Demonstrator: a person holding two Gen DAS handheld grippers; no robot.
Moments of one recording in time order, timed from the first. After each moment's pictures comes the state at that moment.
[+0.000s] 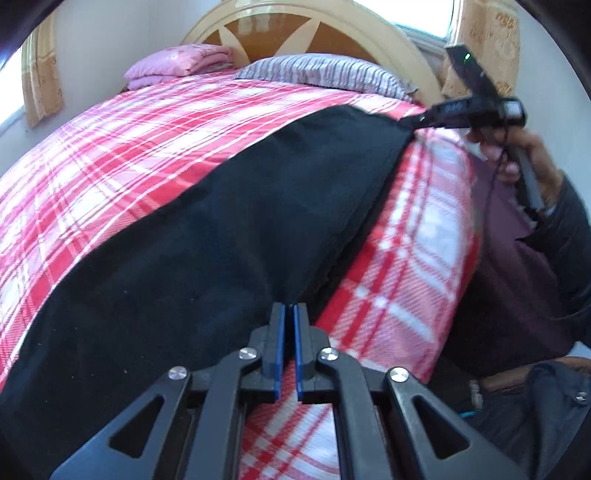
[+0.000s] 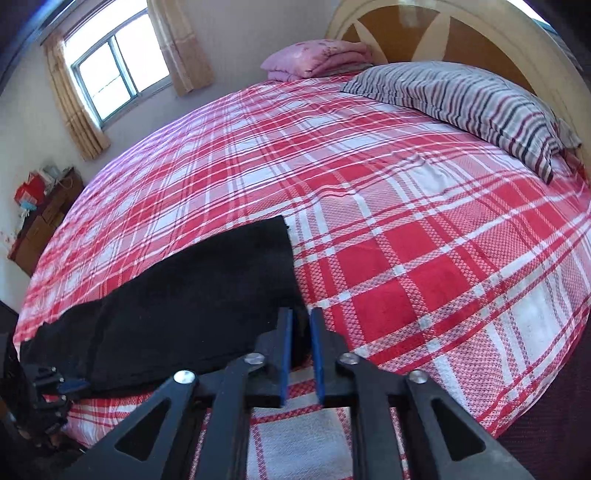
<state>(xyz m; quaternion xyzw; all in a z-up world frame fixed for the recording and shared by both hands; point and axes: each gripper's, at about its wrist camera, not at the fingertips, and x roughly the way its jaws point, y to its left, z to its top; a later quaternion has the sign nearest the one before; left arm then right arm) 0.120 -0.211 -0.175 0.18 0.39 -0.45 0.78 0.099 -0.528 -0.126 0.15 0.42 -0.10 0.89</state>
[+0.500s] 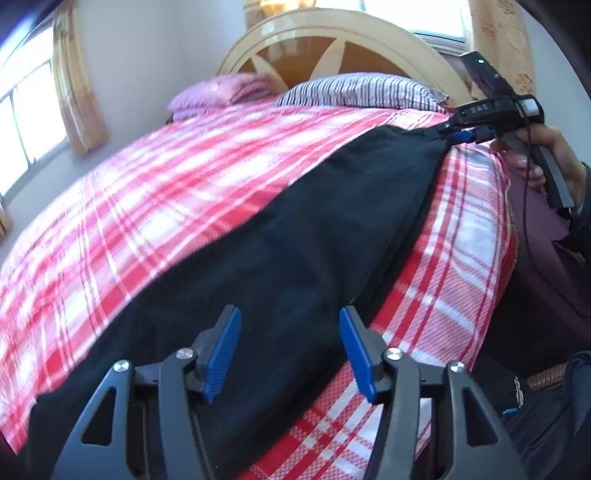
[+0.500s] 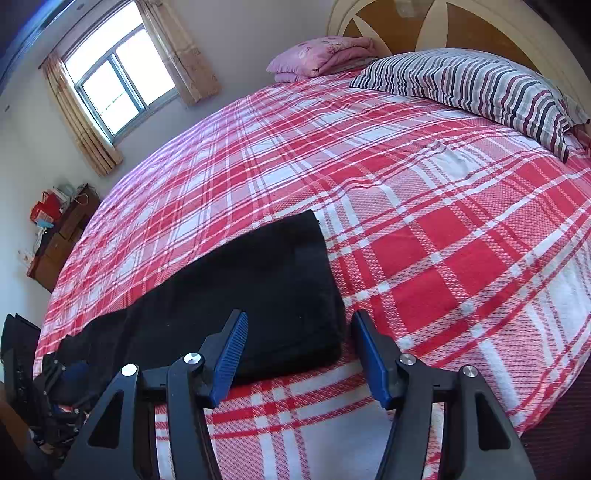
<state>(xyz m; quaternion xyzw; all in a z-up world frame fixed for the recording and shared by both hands) 0.122 -0.182 -0.163 0.21 0.34 -0.38 0.84 0.102 -0.516 -0.132 0.20 0.40 -0.07 0.89</state>
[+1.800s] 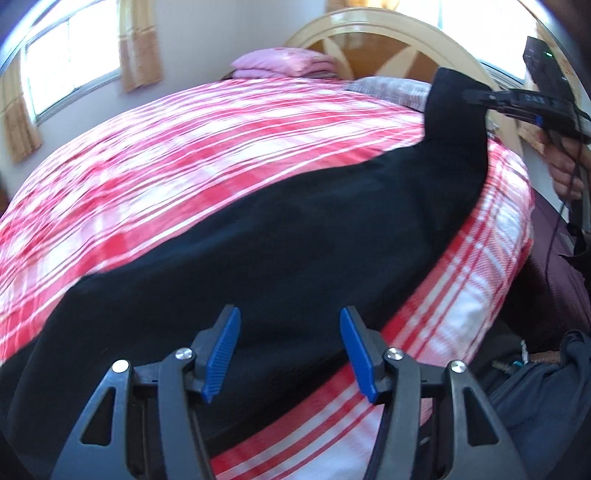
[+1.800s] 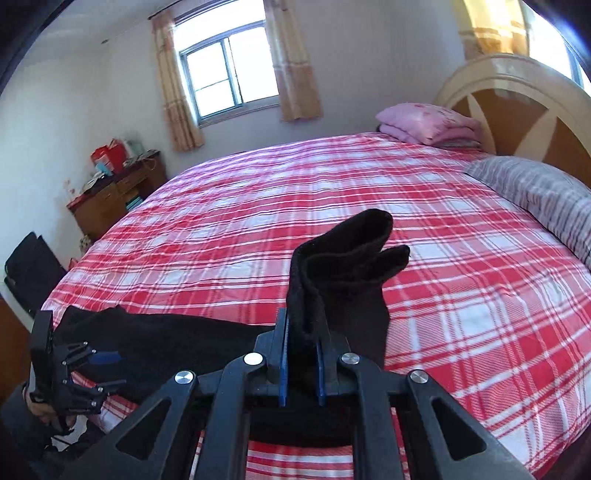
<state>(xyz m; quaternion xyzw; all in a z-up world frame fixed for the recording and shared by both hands) 0.139 -0.052 -0.171 0.12 0.40 -0.30 0.86 0.134 -0.376 -0.054 0.05 0.32 0.04 0.94</state>
